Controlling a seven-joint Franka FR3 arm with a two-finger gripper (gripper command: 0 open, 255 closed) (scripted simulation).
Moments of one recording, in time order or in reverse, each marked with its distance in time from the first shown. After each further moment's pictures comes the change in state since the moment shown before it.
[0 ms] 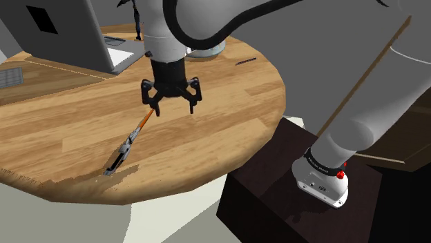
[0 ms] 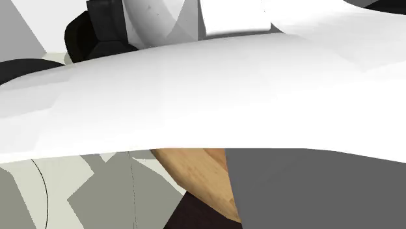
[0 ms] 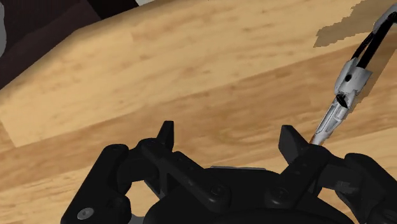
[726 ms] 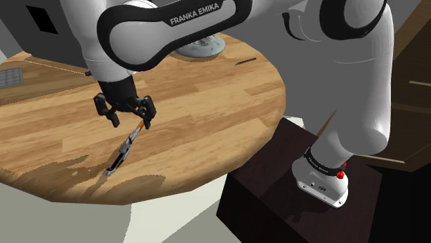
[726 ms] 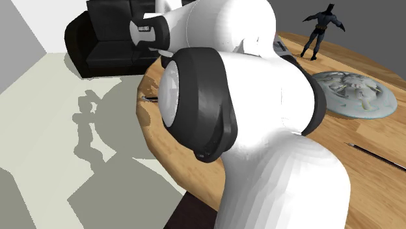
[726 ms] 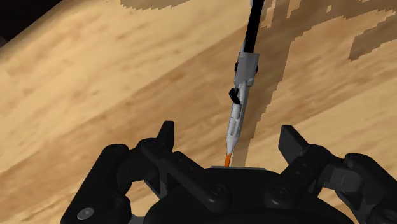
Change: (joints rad) arm 0.266 0.529 -0.087 0.481 -0.329 -0.056 0.434
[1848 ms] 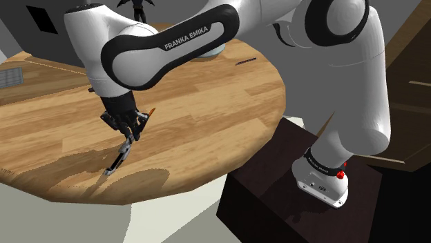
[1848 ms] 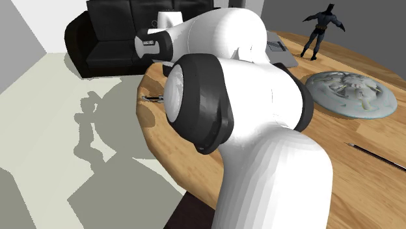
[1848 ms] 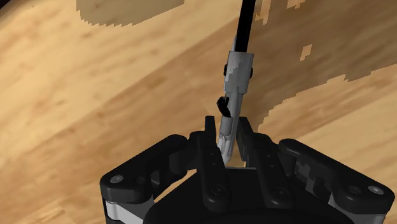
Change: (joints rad) arm 0.030 0.074 -0.030 0.001 -0.039 0.066 0.029
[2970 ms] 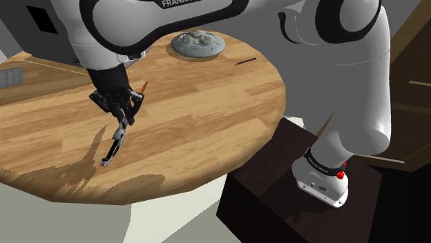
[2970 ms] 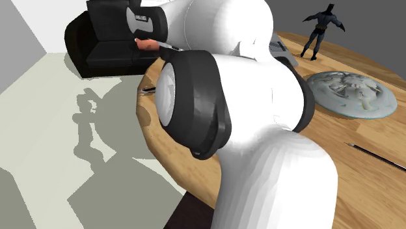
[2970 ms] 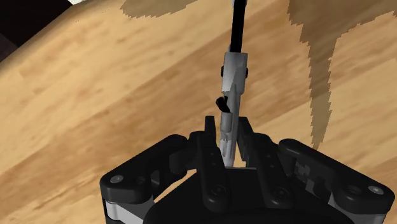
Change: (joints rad) arm 0.009 -0.045 0.021 0.125 0.031 -0.160 -0.013
